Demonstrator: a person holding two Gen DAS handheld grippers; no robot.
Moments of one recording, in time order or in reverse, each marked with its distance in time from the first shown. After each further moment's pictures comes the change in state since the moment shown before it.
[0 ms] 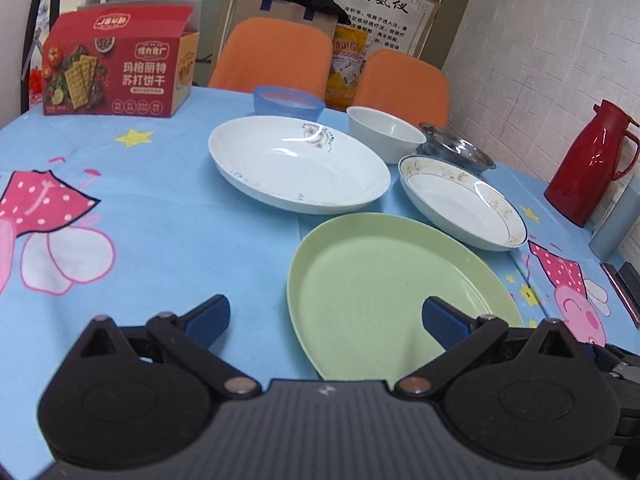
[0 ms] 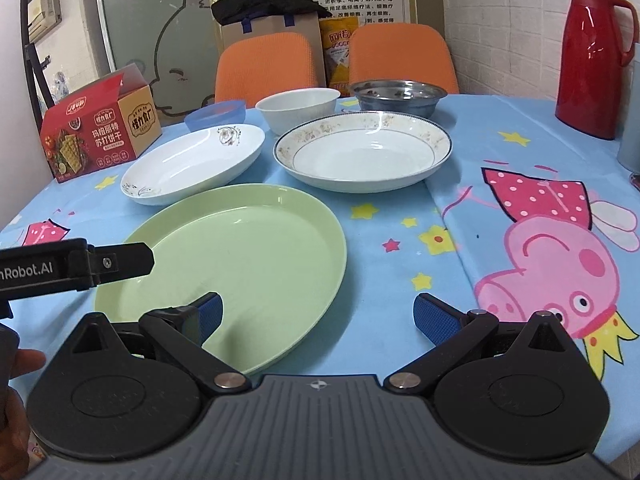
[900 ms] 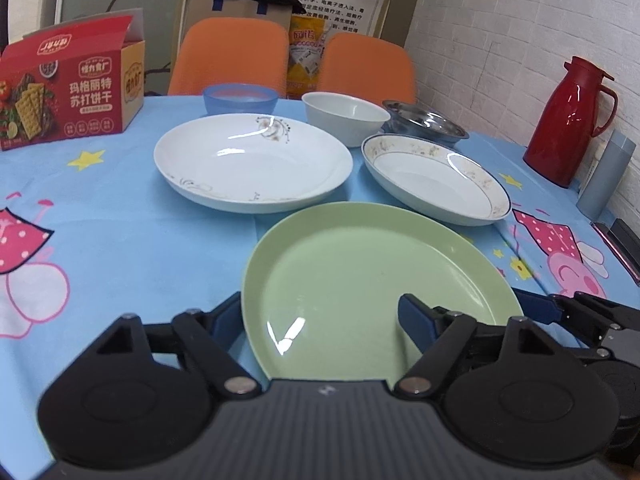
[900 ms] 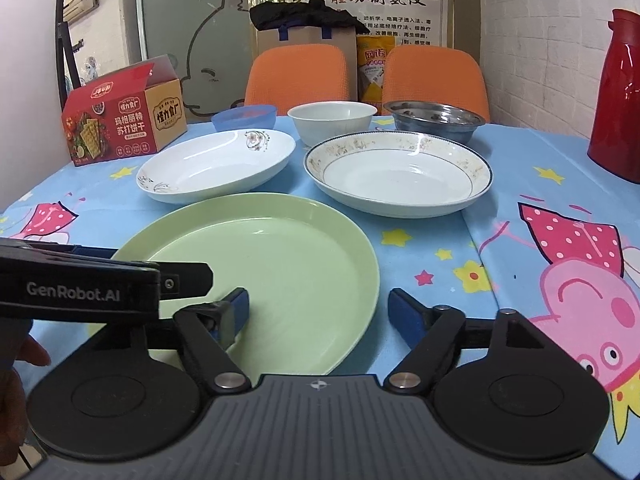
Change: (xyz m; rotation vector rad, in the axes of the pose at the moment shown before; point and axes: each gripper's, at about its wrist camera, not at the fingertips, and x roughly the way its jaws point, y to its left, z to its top) left arm 0.020 -0.019 0.001 0.139 0.026 -0.038; right arm 0.007 0.016 -0.001 -0.118 -0.082 0.037
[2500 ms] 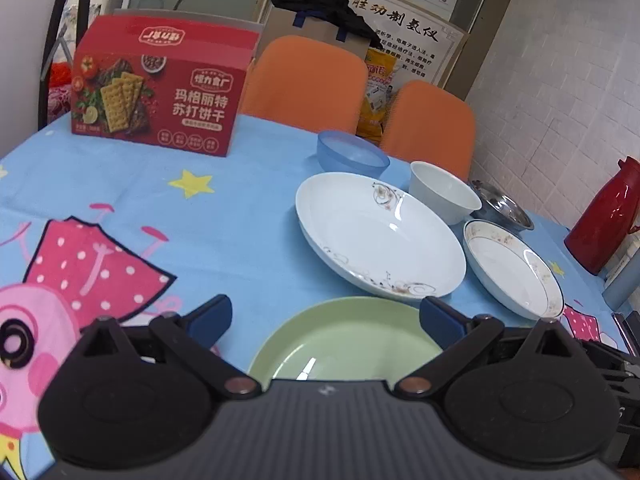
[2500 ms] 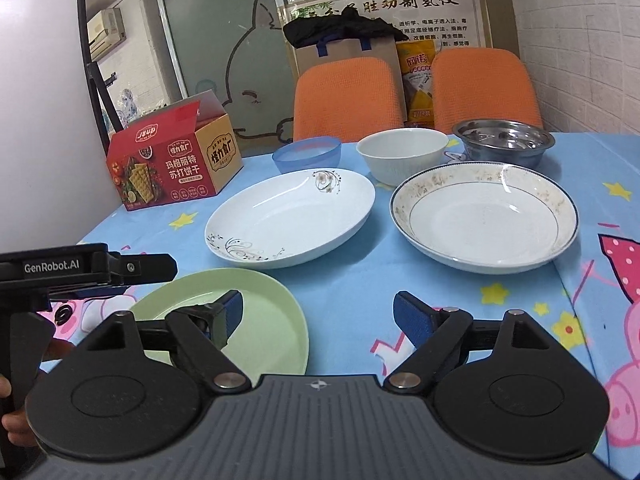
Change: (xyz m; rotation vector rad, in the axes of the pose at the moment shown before) left arm -0.024 0.107 0.044 -0.207 -0.066 0.037; right arm 0.023 0.025 0.052 0.065 -0.017 0.184
